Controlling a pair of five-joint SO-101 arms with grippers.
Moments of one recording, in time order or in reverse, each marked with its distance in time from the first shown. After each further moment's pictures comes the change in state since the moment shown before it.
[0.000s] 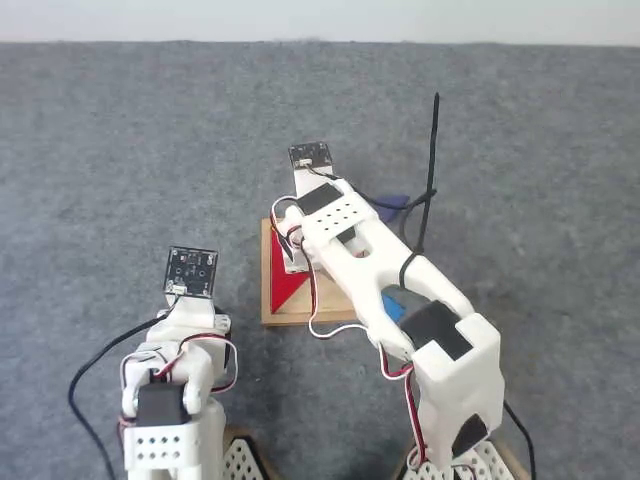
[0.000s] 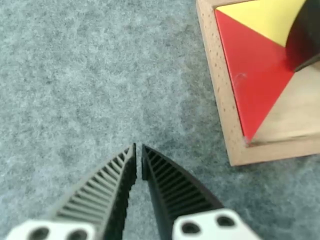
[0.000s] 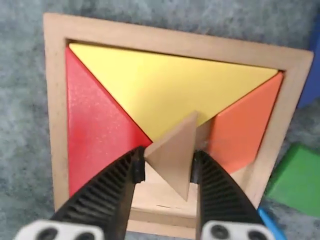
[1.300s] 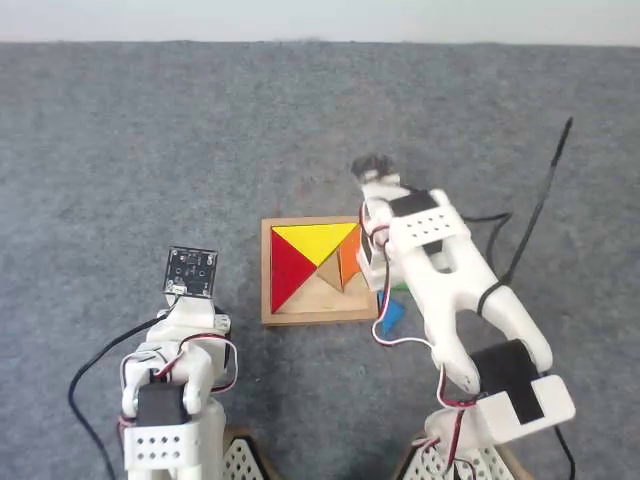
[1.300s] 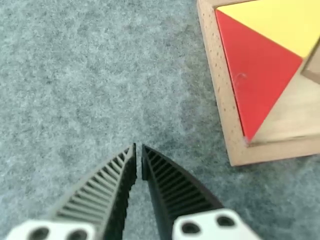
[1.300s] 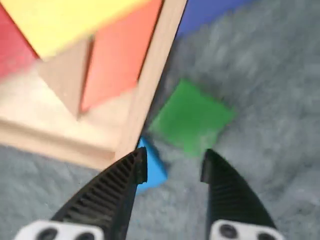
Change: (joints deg) left arm -0.1 0.0 0.0 0.0 0.0; right arm 16.3 -21.5 24.2 1.8 28.1
